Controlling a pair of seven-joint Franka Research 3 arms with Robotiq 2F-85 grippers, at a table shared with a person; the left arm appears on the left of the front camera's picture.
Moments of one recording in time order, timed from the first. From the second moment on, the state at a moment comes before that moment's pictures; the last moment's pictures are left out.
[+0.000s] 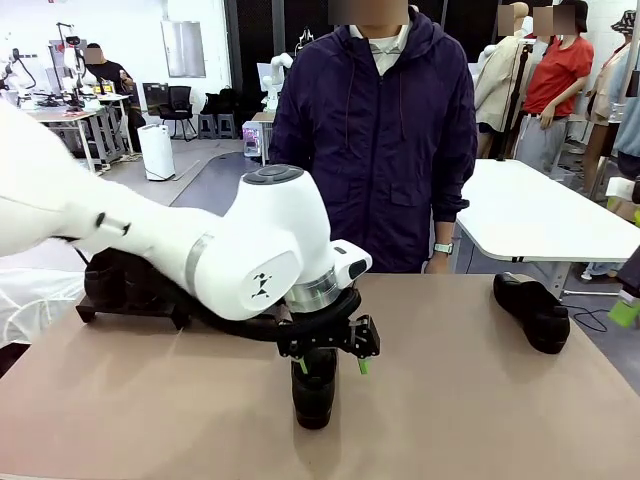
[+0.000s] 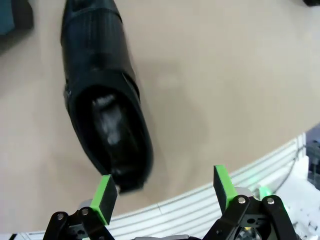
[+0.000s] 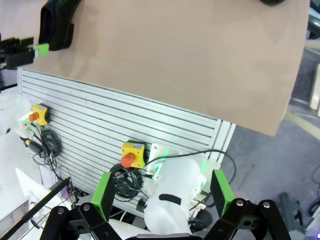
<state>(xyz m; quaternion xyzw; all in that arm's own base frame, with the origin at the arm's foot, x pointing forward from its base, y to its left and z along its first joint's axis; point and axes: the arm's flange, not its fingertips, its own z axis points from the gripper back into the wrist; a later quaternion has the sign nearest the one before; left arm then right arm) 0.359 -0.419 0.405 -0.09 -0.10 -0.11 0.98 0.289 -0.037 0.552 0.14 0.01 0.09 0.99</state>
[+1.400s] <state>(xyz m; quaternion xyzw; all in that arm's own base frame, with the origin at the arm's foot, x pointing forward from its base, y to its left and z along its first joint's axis) 0.416 -0.464 0.352 -0.02 -0.07 -0.07 1.00 0.289 -0.037 0.552 0.14 0.01 0.09 0.99</state>
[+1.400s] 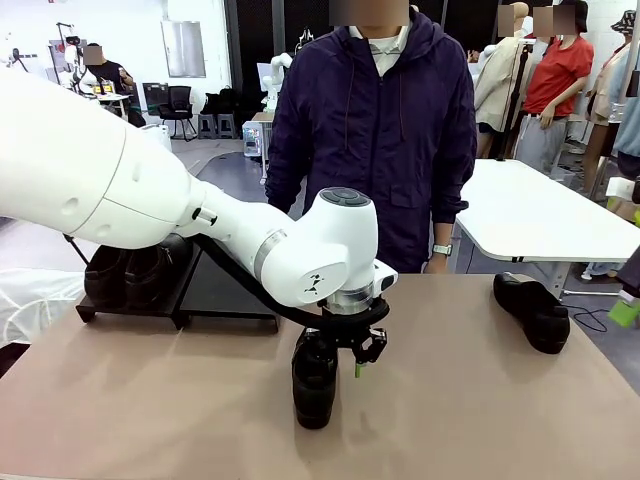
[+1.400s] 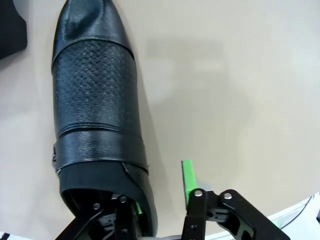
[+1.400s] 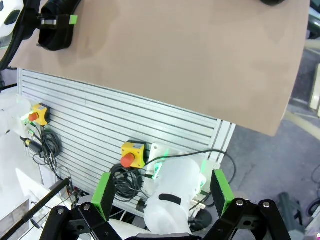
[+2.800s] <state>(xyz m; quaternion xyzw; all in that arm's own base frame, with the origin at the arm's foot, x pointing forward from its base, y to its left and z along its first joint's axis) 0.361 -0.429 0.531 0.00 -0.28 -0.15 0.95 0.289 -0.038 0.552 0.14 0.01 0.09 0.99</state>
